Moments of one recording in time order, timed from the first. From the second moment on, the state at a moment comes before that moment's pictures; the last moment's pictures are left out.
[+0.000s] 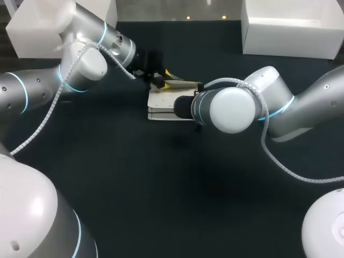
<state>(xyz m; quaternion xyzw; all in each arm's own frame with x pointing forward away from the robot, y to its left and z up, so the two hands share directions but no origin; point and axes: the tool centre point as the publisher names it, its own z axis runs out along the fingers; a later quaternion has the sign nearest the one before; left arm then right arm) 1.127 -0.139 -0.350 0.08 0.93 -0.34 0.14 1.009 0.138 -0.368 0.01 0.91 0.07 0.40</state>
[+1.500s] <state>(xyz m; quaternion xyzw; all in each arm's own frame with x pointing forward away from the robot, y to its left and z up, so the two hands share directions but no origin) 1.138 -0.133 -0.297 0.05 0.92 -0.36 0.13 0.965 0.154 -0.297 0.01 0.91 0.11 0.41</state>
